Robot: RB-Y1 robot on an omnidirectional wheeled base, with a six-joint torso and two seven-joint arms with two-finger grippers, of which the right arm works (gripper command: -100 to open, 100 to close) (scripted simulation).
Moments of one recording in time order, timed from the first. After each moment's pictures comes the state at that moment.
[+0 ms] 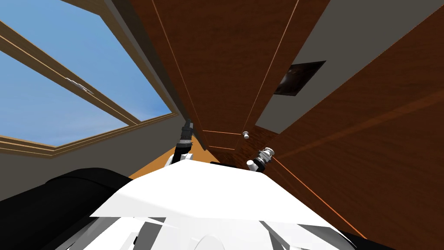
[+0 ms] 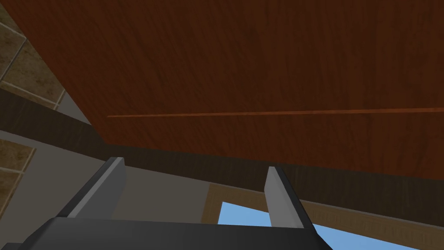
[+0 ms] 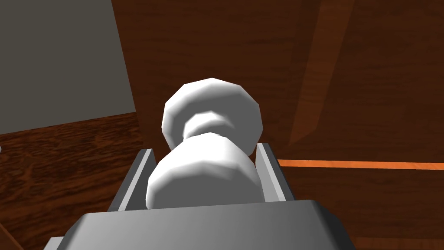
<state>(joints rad) -0.08 -0.10 -0.17 -0.70 -0.92 -0.99 -1.02</state>
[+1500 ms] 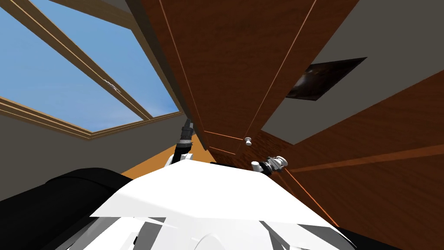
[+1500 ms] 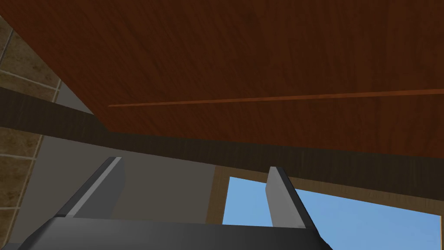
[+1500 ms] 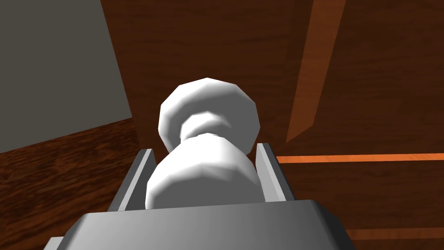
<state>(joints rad) -0.13 -0.11 -0.40 -0.59 -0.99 -1.04 -1.00</state>
